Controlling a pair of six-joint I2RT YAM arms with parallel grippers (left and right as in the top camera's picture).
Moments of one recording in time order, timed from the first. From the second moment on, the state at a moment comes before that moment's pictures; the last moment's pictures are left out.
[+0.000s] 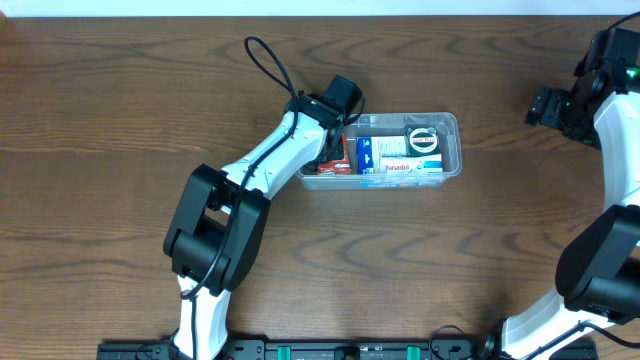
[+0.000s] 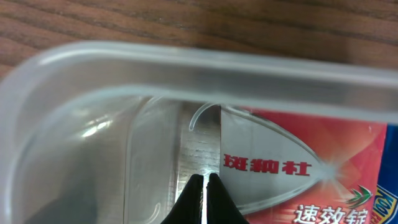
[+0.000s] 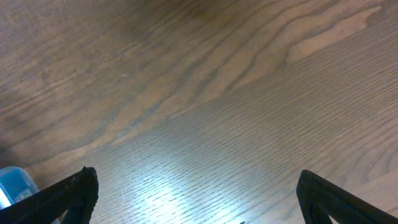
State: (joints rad) left arm -0.54 2.09 1.56 -0.85 -0.21 -0.63; right arm -0.28 1.85 1.61 -0.99 0.12 0.17
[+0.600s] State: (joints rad) left arm -0.54 2.09 1.56 -0.82 -0.17 -0.51; right arm -0.28 1.85 1.61 -0.99 0.12 0.17
